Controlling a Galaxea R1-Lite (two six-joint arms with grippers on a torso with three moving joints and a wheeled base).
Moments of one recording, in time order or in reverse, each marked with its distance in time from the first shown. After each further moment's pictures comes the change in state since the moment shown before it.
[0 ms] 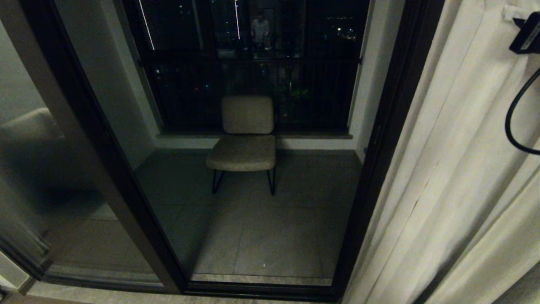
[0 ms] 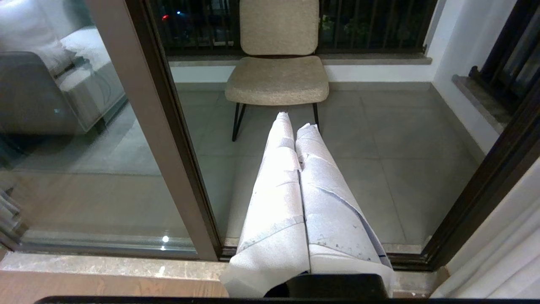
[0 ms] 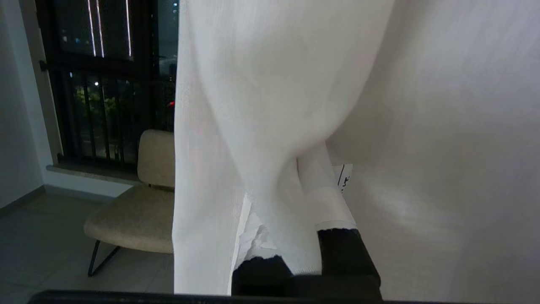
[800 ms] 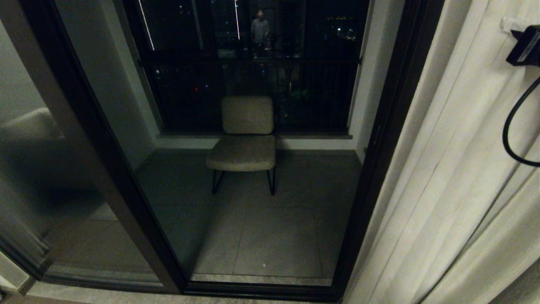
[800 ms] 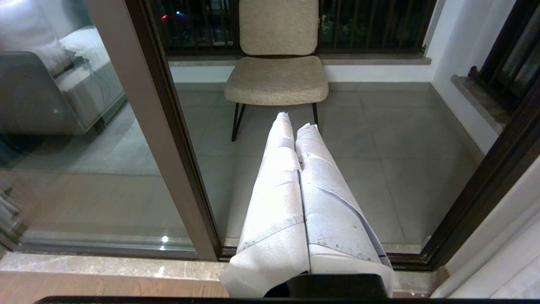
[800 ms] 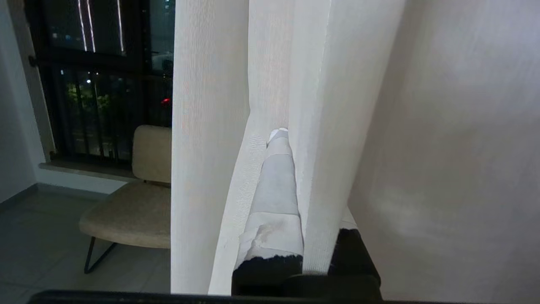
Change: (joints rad) left arm 0.000 0.000 0.000 0.000 -0.002 -0.001; right arm 0.000 -0.006 0.078 -0.037 -0.022 -0.002
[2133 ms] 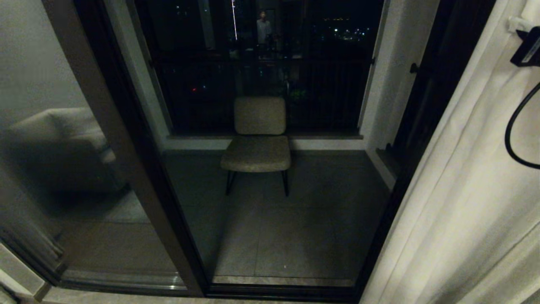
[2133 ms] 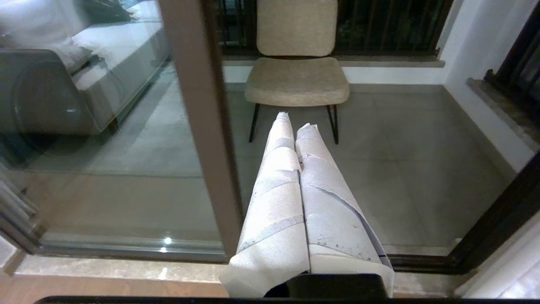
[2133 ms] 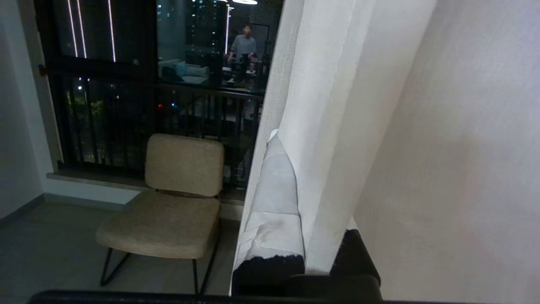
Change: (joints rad) left arm 0.000 0.000 0.000 0.000 0.002 -0.015; right arm 0.001 -0.002 0.032 -0.032 -0.002 0.000
